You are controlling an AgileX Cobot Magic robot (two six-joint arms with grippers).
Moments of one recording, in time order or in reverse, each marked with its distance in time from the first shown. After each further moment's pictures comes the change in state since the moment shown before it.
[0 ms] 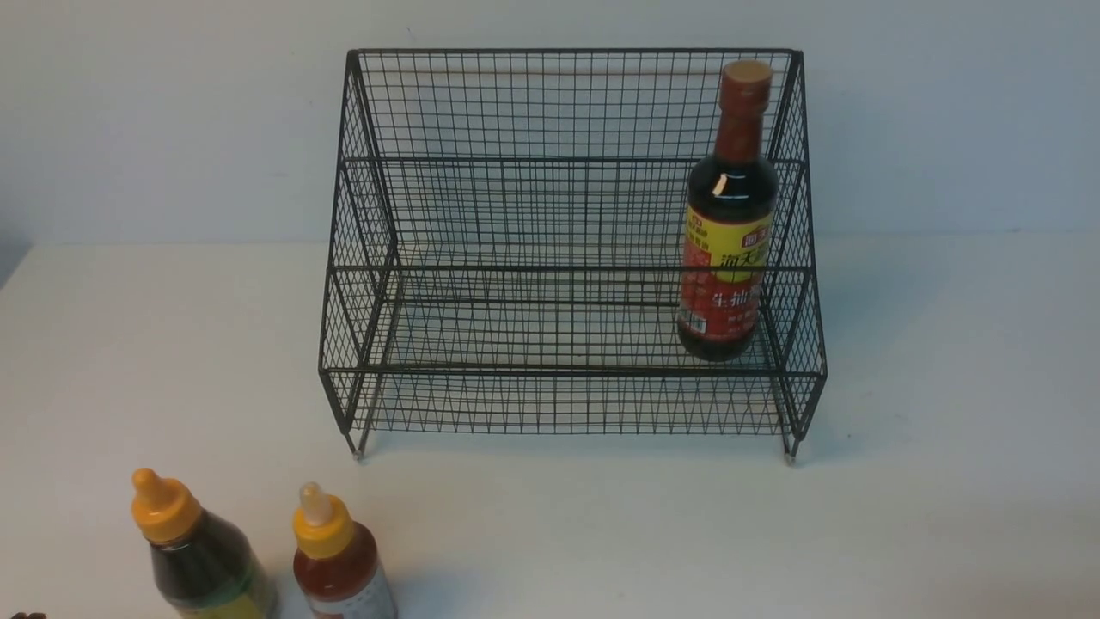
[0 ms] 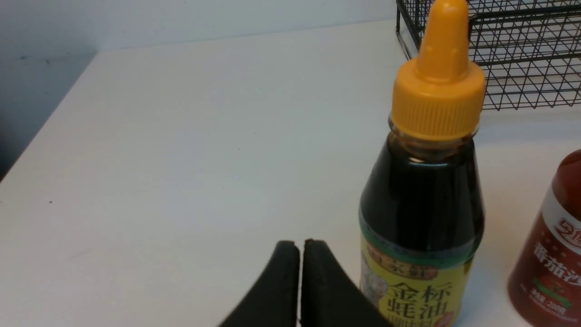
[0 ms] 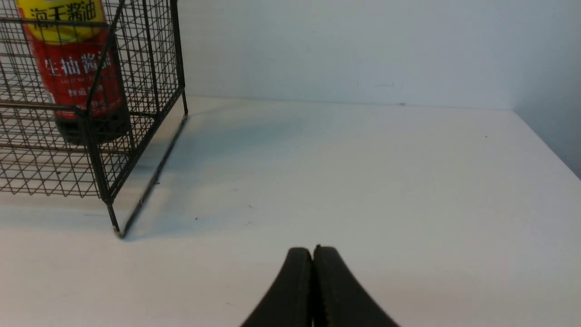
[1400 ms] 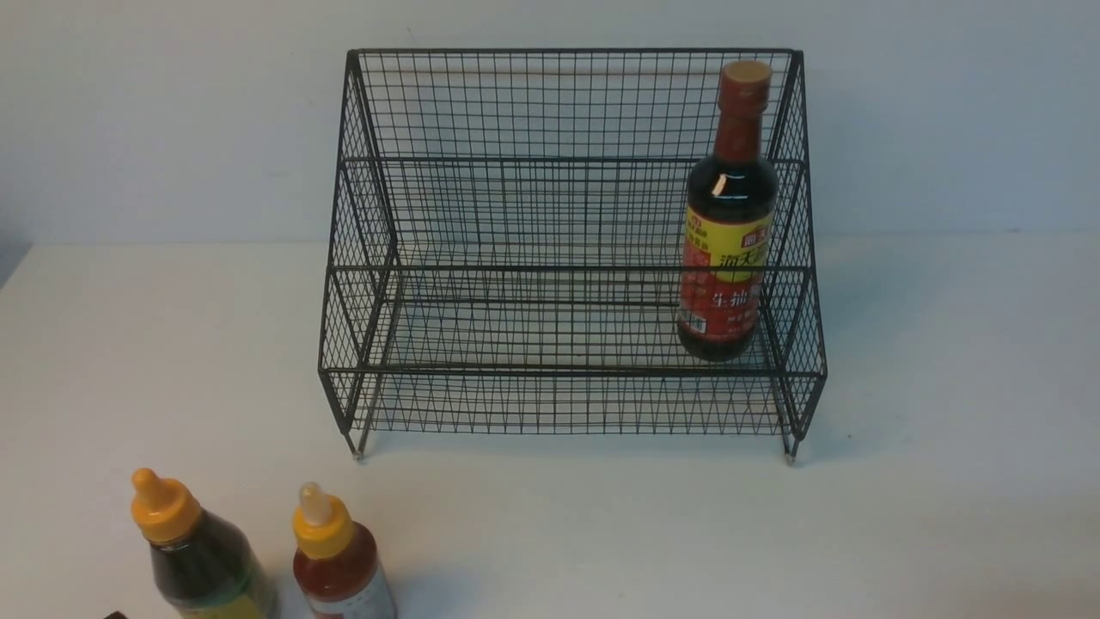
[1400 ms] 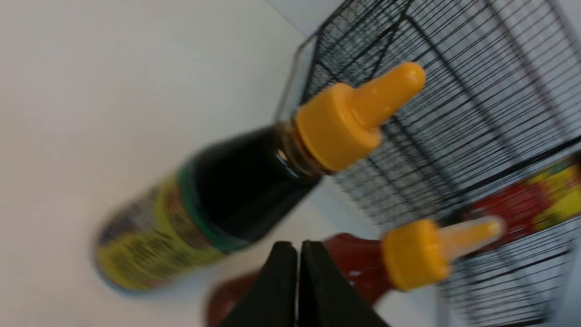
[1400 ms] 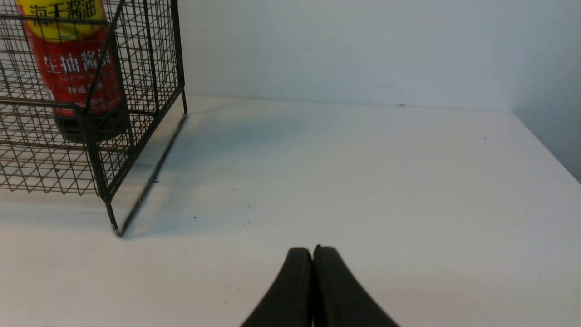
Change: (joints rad) right arm 0.000 0.000 0.000 0.000 0.001 -0.010; left arm 0.000 0.000 0.001 -0.660 -0.002 -0.466
